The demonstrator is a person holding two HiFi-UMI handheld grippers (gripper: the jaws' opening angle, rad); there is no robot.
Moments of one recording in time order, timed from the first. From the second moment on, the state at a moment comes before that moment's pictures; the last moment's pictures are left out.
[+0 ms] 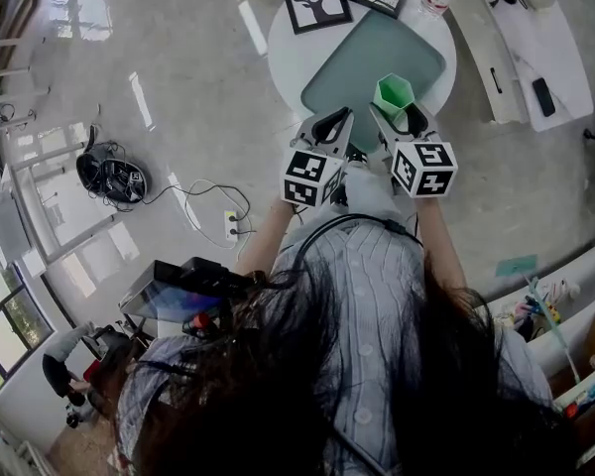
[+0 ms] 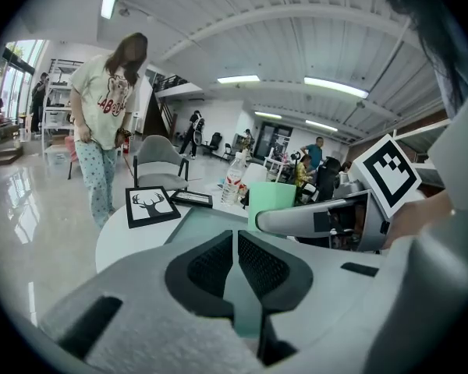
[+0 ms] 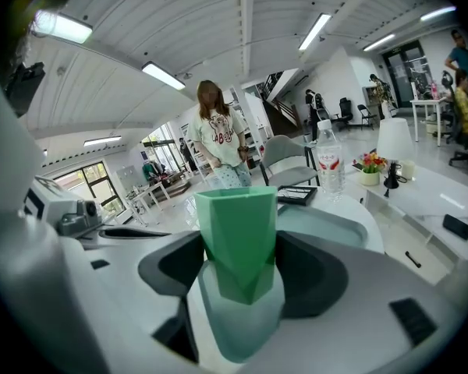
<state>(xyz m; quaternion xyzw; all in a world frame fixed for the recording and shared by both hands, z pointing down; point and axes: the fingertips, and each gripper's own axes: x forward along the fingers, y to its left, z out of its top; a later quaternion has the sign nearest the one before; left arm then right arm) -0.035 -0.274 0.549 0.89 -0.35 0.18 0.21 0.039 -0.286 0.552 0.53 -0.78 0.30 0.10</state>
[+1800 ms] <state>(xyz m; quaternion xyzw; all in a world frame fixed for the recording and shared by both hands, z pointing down) -0.031 -0.305 0.591 0.87 -0.36 0.23 0.24 0.082 -0.407 0.665 0.56 -0.76 0.26 0.19</state>
